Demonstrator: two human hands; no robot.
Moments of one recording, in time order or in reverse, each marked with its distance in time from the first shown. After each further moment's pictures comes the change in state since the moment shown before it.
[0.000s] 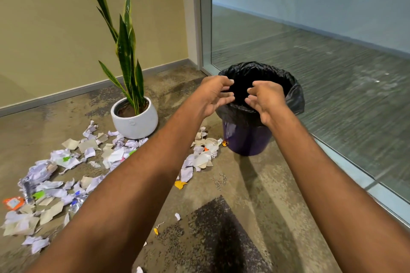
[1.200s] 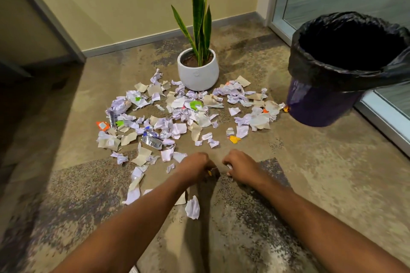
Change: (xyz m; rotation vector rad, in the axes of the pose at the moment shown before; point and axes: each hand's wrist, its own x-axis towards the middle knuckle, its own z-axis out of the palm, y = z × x) left_hand -0.171 -0.253 -0.257 1.665 -0.199 -0.046; right_hand -0.177 0.296 0.045 -1.437 -1.011 -0.449
